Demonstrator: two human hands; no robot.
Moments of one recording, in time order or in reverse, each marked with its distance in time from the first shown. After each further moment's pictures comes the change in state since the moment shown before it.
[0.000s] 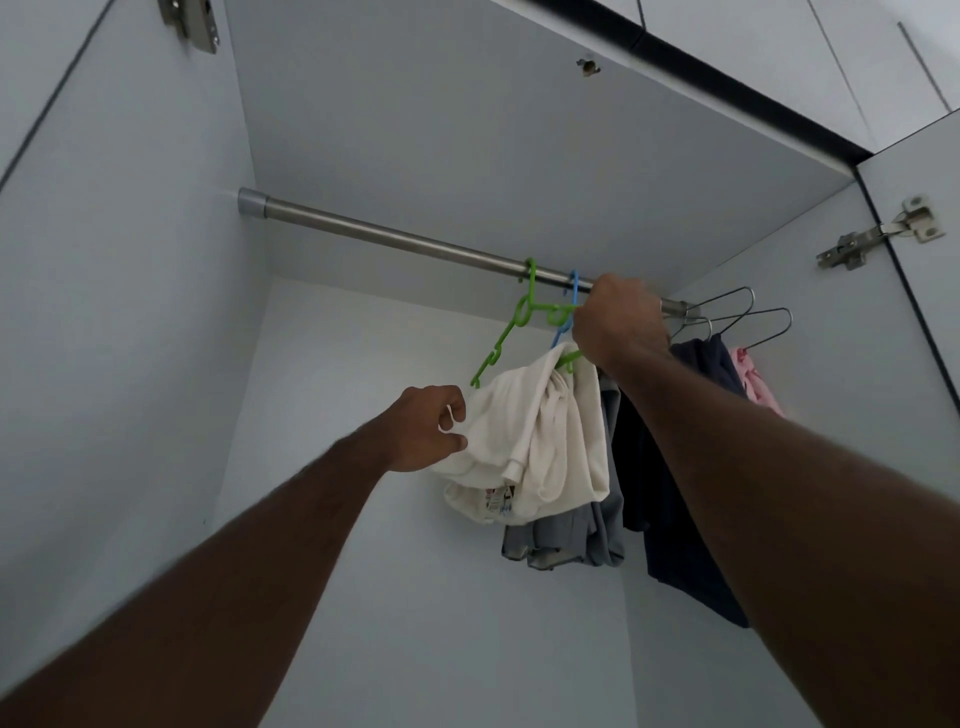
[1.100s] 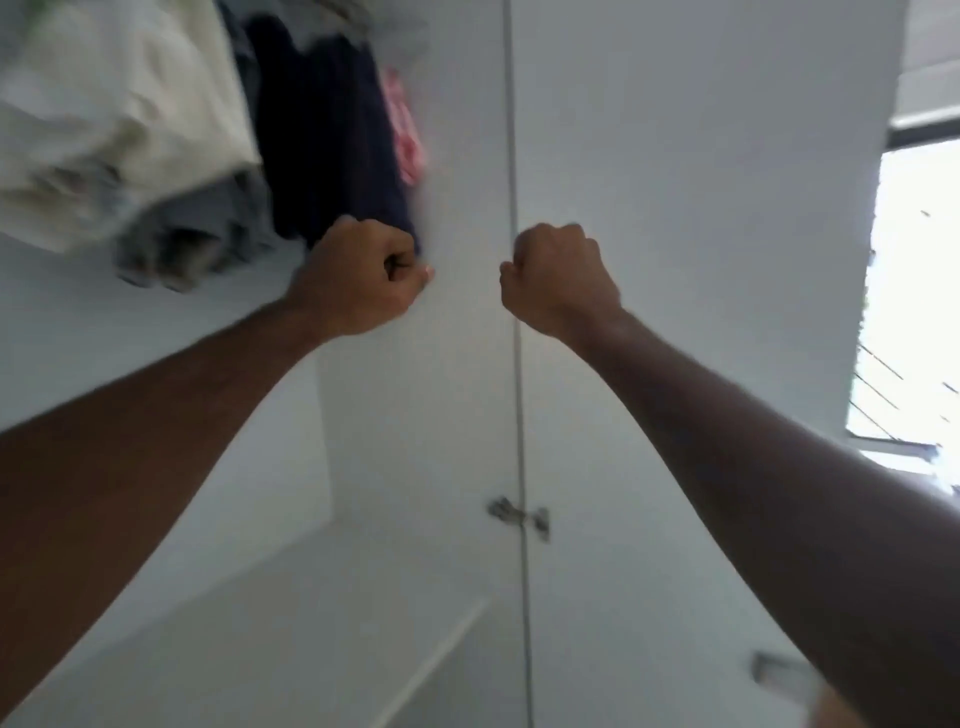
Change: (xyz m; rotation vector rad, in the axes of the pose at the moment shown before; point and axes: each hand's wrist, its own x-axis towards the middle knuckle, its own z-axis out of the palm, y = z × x) left_hand -0.102 0.272 0.152 -0.364 0.116 0.402; right_hand -0.219 0.233 -0.175 -0.377 -0.325 0.149
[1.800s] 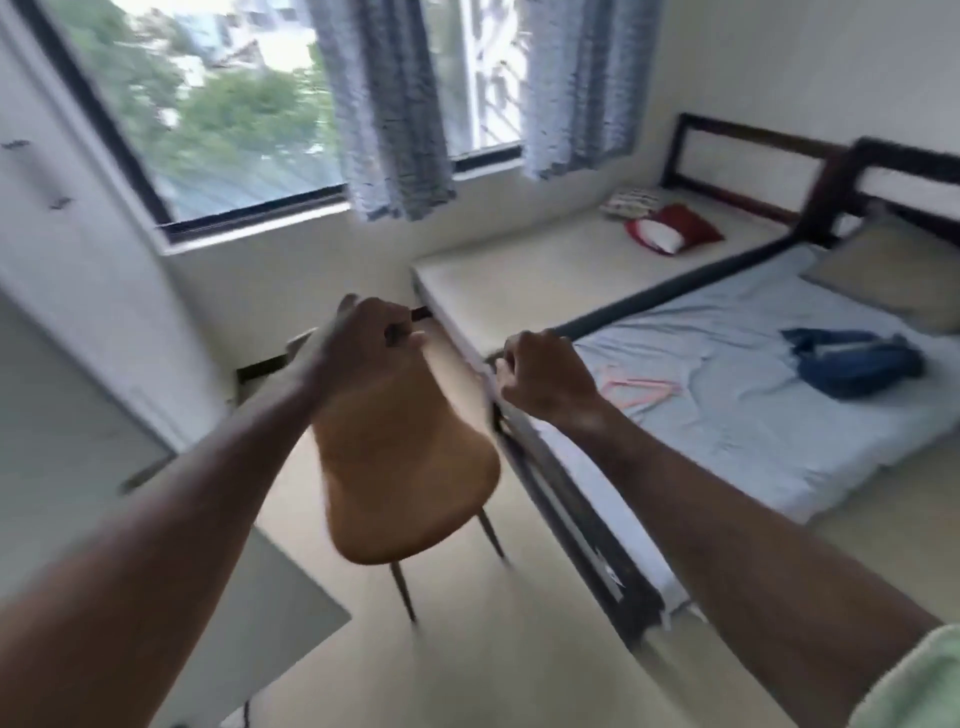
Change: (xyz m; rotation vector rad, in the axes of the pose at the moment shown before) left_hand -0.138 0.645 0.304 -0.882 -0.750 0.438; right_hand -0.515 0.439 -0.286 -0.577 -0.278 0.992
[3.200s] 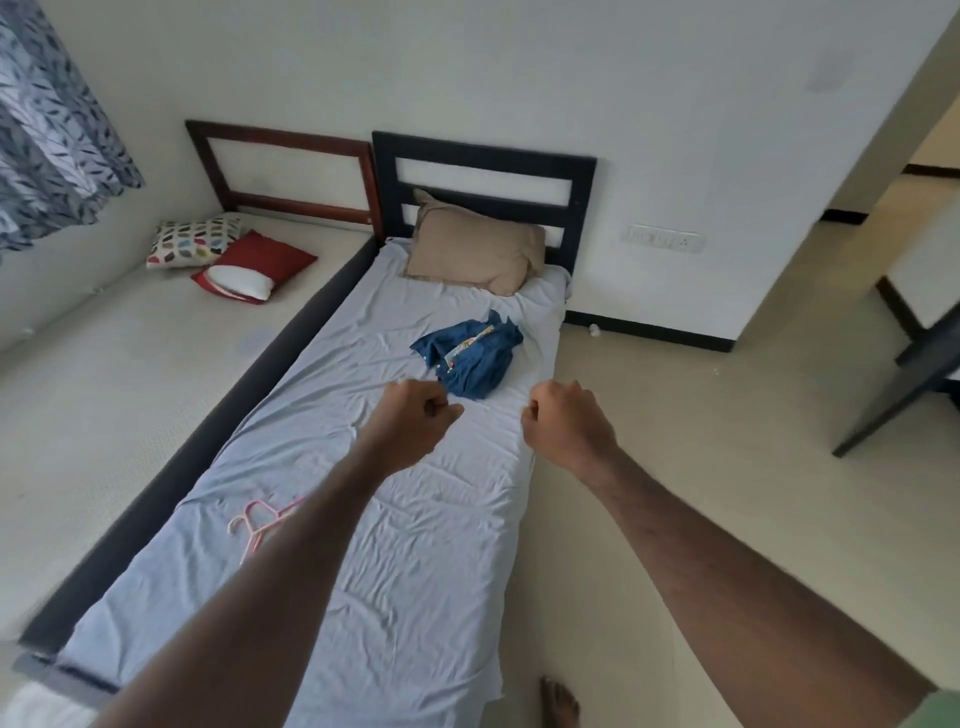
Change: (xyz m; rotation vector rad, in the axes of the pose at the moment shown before) left_hand 0.430 0.491 0.490 -0.536 -0.583 0.427; right_hand 0.015 0.667 -0.147 -0.183 0.243 0.940
